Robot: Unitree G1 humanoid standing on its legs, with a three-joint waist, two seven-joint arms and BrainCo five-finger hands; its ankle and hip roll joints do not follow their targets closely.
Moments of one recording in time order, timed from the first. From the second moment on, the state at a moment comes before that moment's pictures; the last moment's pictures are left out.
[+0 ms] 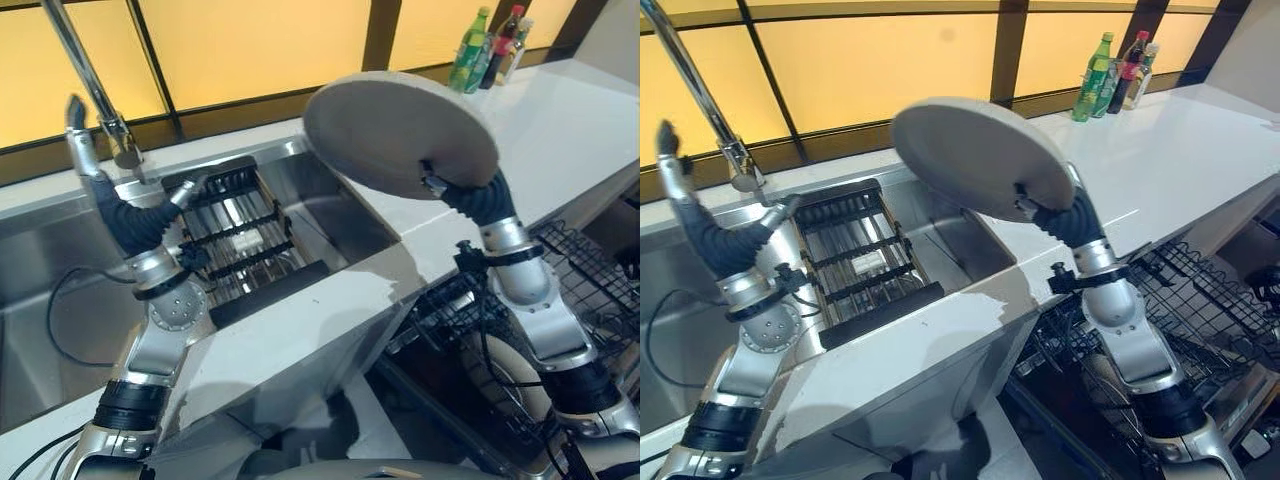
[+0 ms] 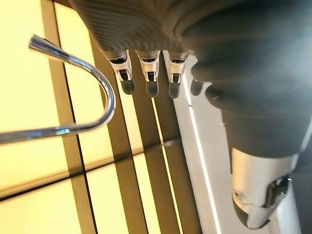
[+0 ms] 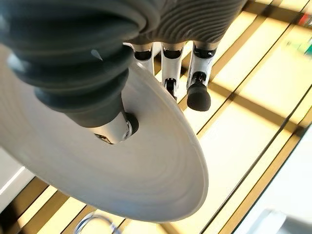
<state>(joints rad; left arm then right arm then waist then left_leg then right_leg) -0.19 0.50 0.01 -0.10 0.26 -0.31 0.95 -0.25 -0.58 0.09 -0.28 0.03 -0.15 -0.16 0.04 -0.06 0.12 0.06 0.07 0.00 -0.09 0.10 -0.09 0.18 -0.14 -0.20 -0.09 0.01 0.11</state>
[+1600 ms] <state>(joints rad) -0.27 0.66 0.09 0.10 0.17 -0.18 1.06 -0.28 -0.82 -0.04 0.33 -0.18 -0.06 -0.55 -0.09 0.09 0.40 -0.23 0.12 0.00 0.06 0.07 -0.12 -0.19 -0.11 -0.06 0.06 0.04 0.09</state>
